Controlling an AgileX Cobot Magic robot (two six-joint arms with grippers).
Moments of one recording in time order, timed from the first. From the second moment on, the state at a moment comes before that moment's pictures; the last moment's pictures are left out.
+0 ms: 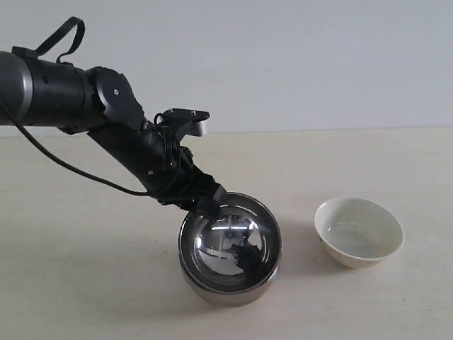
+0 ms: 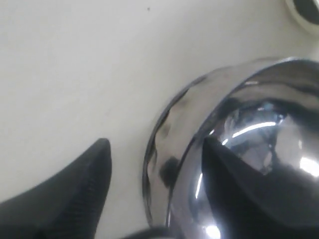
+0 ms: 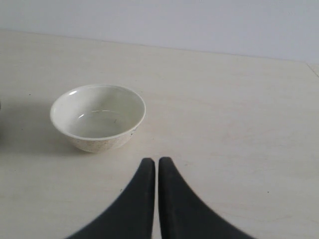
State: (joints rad) left arm -0.50 1.97 -1.38 -0.45 0.69 0.44; right arm 0.09 0.01 0.00 0.00 0.35 -0.09
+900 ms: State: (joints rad) left arm -0.56 2.06 -1.47 -0.63 0.61 0.73; right arm 0.09 0.01 0.00 0.00 0.35 -0.09
